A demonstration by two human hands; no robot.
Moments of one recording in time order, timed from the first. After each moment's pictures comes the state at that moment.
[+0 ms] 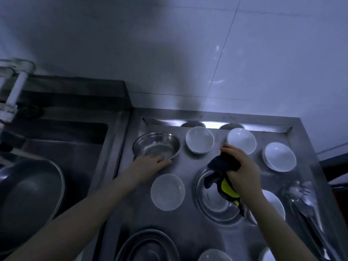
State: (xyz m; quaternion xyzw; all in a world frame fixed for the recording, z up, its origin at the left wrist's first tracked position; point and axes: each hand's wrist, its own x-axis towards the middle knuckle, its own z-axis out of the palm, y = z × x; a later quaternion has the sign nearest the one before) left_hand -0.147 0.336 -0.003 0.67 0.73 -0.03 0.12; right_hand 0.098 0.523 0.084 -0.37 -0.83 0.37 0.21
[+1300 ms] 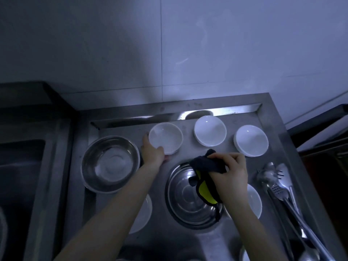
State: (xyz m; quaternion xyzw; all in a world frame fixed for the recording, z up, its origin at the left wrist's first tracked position) left_hand -0.073 0.524 -0.069 0.00 0.78 0.51 0.36; right_hand 0.131 0.559 0.056 -0.53 -0.72 0.37 0.26
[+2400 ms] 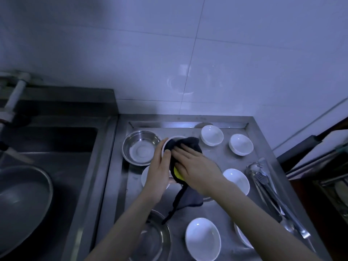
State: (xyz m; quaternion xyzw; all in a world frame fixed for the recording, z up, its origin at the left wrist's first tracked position) left_hand 0.025 0.307 0.131 0.16 0.60 0.69 0.38; right_hand 0.115 0.407 0.153 -0.18 -0.98 0.13 -0.02
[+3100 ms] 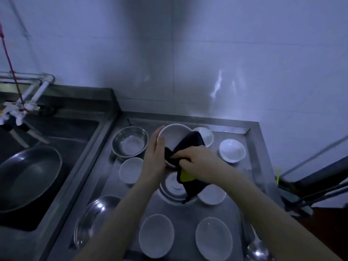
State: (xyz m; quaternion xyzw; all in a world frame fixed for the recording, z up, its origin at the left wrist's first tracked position) left_hand 0.147 0.422 0.171 0.12 0.69 0.68 0.22; right_hand 0.232 0.539 0.217 -0.10 -0.94 0.30 -0.09
